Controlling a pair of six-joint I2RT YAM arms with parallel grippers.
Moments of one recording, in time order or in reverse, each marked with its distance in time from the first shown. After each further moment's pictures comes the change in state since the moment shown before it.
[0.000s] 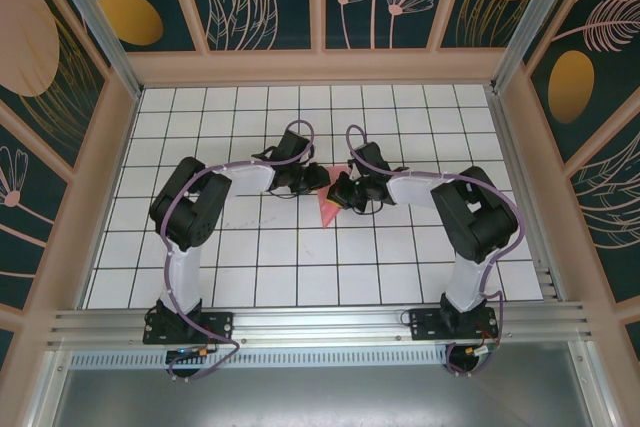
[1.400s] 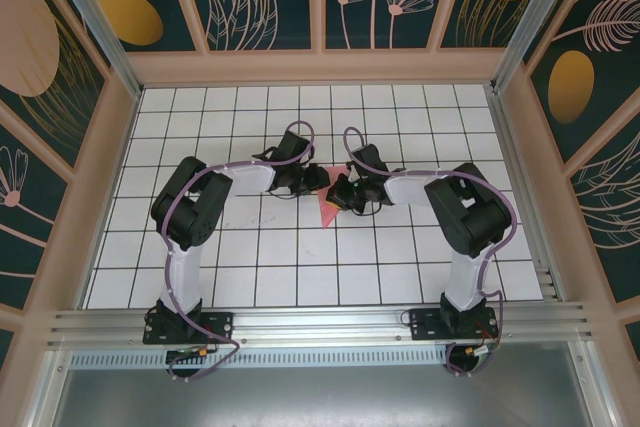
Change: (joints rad) left arm 0.000 0.006 0.000 -0.001 0.000 0.000; right arm -0.004 0.052 0.000 0.041 -0.012 -0.010
